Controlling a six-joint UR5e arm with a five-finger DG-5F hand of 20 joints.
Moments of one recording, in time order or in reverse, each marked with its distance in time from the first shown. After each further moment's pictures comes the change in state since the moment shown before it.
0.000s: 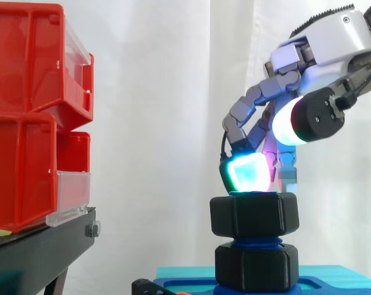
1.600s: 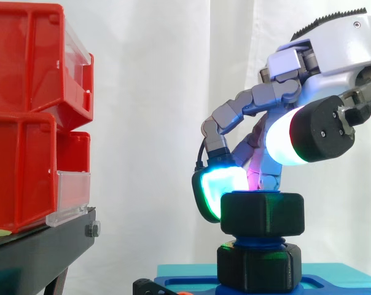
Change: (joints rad) arm 0.068 -0.001 -0.108 0.167 0.022 0.068
